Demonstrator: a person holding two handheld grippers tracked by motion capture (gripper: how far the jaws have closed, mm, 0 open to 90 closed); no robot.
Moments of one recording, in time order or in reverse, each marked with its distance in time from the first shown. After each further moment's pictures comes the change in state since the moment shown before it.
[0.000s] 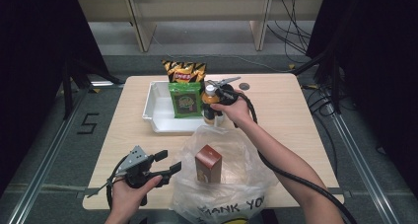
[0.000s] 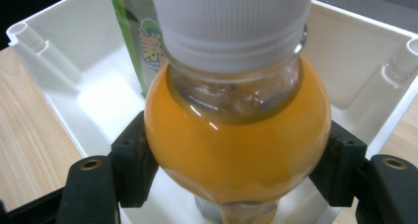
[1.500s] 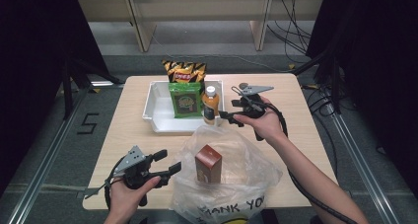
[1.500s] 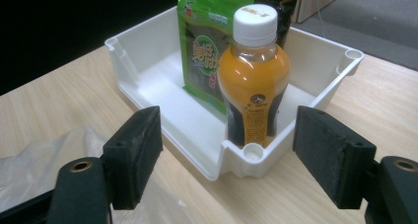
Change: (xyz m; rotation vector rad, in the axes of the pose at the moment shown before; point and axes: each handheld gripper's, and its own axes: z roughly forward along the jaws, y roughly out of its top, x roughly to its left) left arm -0.004 0.003 -0.005 -0.028 -0.019 -0.019; right arm 0.027 -0.033 -0.113 -0.146 0.042 0.026
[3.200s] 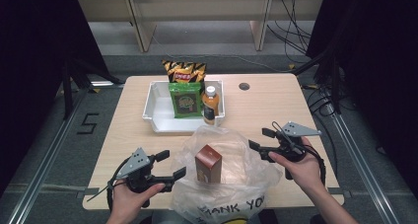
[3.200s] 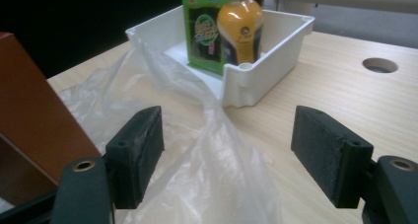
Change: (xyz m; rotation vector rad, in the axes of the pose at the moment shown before) left arm -0.017 0.004 0.000 -0.014 -0.033 0.056; right arm 0.026 -0.092 -0.101 -0.138 -0.065 0.066
